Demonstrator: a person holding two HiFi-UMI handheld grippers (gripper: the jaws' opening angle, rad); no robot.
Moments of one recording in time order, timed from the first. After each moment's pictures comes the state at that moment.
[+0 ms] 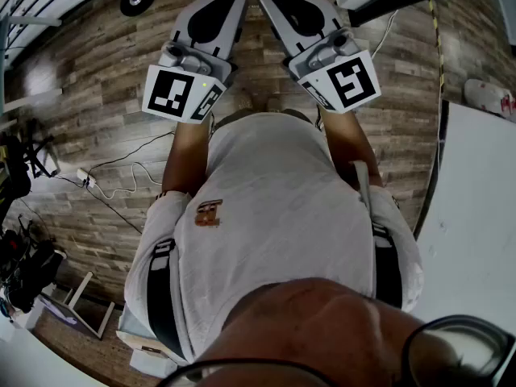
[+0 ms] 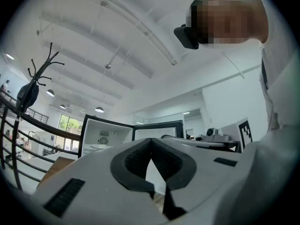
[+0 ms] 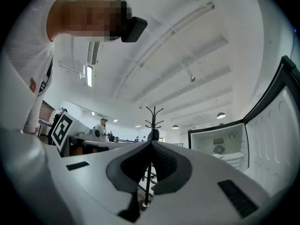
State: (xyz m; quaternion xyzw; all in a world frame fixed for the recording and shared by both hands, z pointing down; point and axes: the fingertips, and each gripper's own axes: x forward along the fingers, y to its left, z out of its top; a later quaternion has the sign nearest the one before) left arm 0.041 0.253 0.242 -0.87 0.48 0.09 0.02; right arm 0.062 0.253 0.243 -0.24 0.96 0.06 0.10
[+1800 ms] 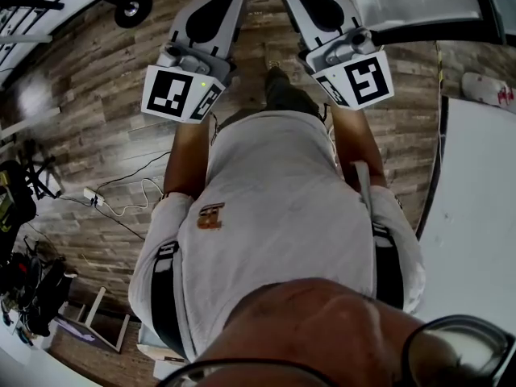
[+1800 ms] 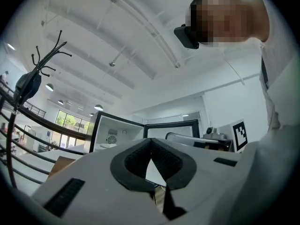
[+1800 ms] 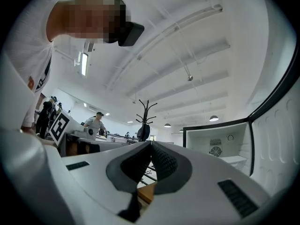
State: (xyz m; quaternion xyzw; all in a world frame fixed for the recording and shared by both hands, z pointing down) left arm -0.112 0.152 0.269 -0.88 0.46 0.11 0.01; right arm -0.060 0.140 0.263 -0.30 0.95 0.08 0.07
